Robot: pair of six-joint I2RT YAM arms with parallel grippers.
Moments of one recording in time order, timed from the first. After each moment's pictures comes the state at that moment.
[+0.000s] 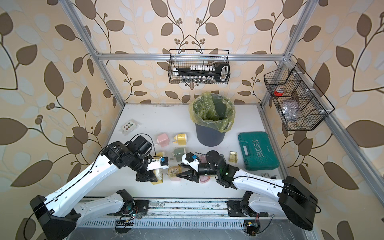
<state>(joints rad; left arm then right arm) -0.62 1.05 1.06 -1.36 0.35 0.70 0.91 1.12 0.48 0.40 -0.51 0.02</state>
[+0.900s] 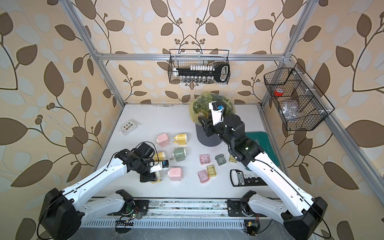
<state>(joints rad) -0.50 1.08 0.70 -1.01 0.23 0.76 0.58 1.11 1.18 -0.25 0.05 0.19</state>
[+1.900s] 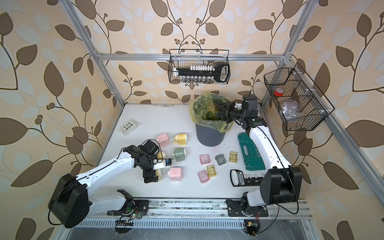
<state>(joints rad) -0.50 1.23 0.74 -0.94 0.14 0.81 0.05 1.46 1.30 -0.21 -0.74 1.61</state>
